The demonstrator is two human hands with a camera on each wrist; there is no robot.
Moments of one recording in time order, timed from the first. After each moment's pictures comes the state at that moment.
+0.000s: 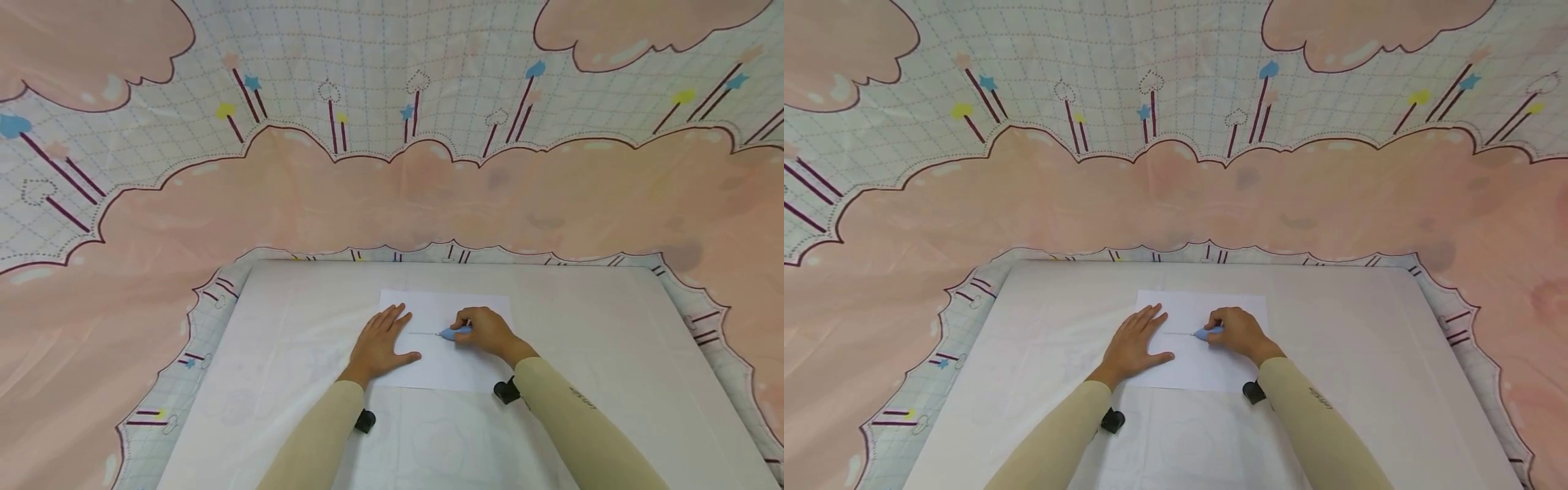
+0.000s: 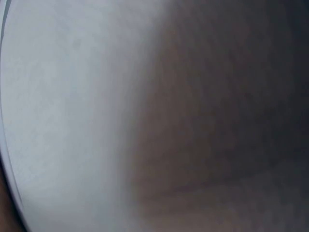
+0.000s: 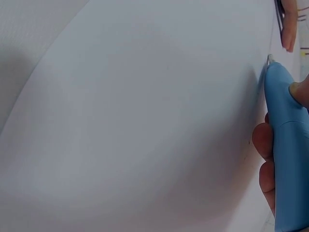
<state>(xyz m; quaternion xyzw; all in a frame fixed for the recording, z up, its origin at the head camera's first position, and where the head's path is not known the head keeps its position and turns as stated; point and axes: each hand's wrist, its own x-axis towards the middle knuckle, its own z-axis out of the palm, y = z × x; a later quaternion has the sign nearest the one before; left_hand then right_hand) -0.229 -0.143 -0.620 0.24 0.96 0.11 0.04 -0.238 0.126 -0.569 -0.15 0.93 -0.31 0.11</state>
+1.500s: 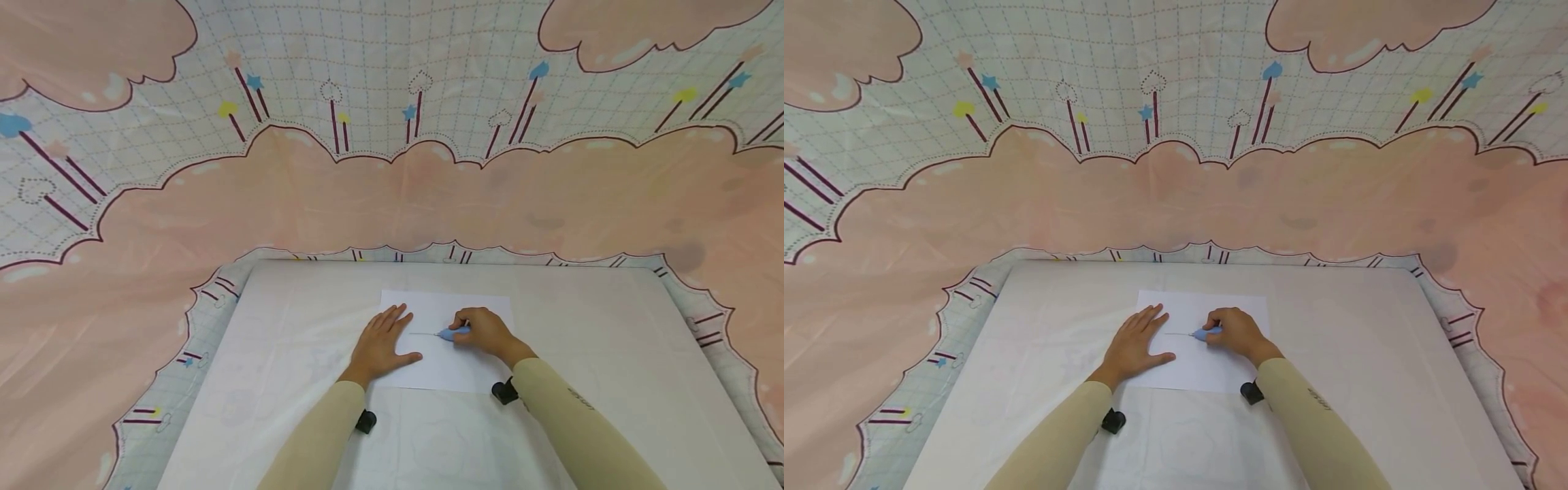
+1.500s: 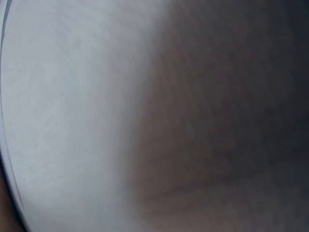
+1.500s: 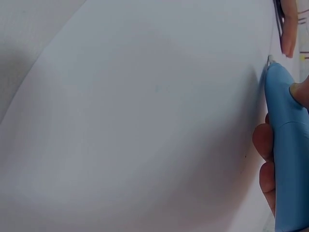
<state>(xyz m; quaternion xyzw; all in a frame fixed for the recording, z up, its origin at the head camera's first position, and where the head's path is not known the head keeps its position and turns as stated) -0.228 -0.141 -0.615 0.24 0.96 0.11 0.05 -0.243 0.124 -0.573 -0.17 0.92 -0.33 0.10</state>
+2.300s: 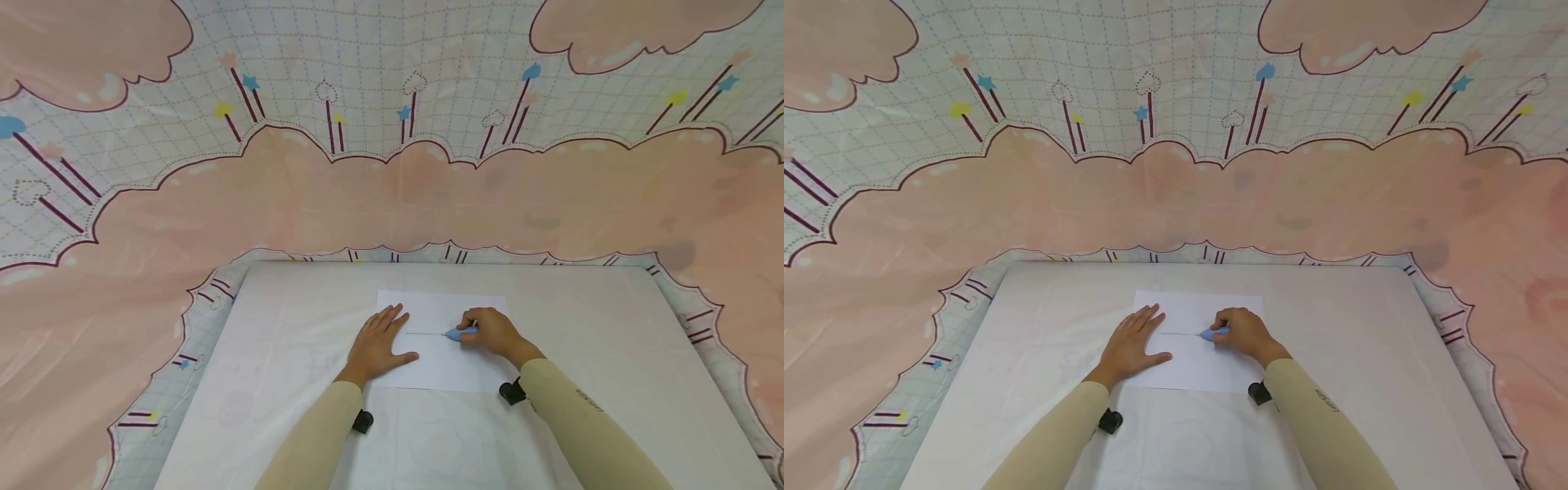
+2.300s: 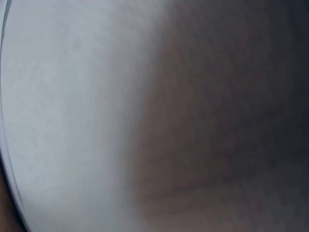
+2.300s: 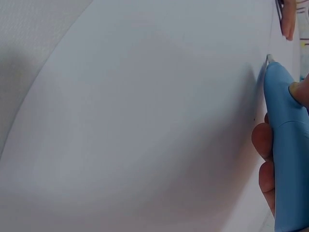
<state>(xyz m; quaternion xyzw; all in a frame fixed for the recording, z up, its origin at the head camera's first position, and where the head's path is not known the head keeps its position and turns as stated) -0.229 -0.143 -0.625 0.25 0.96 0.12 0.02 -0.236 0.144 -0.571 -0.15 0.93 -0.32 0.10</state>
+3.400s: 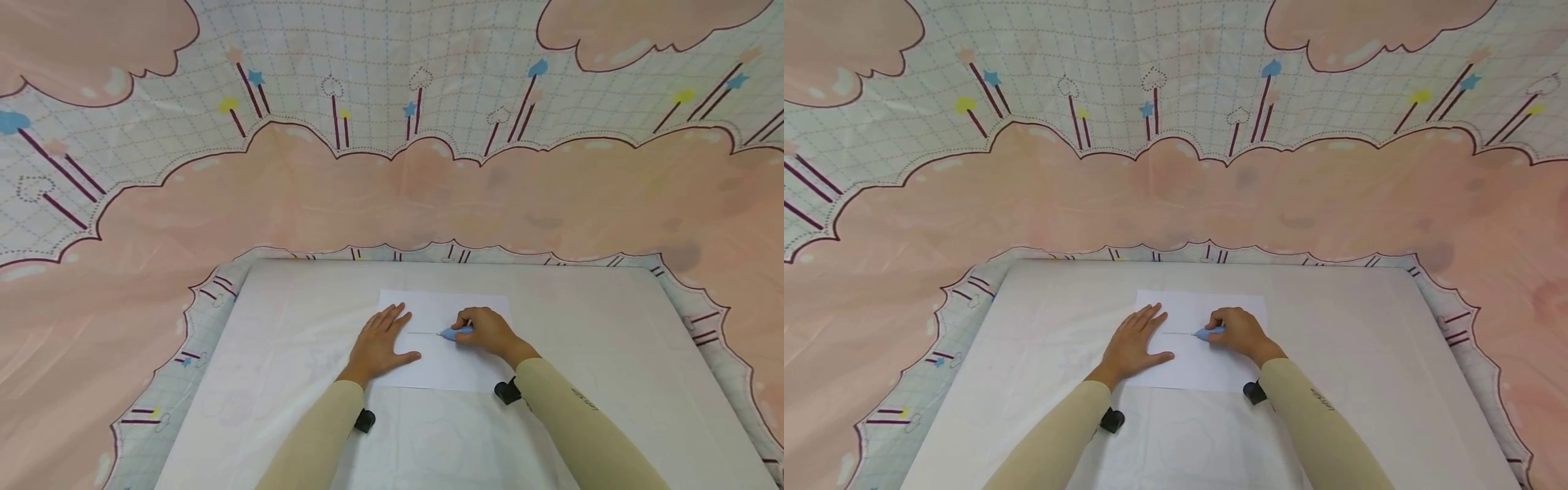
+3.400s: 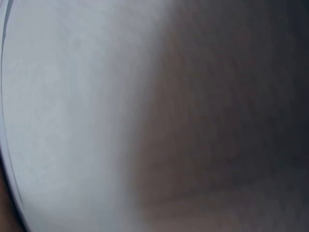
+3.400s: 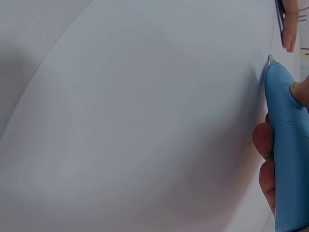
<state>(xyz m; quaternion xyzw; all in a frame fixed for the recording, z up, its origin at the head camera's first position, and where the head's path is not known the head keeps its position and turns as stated) -0.228 -0.143 -0.624 0.24 0.96 0.11 0.03 -0.240 0.130 -0.574 -0.15 0.93 -0.32 0.11</state>
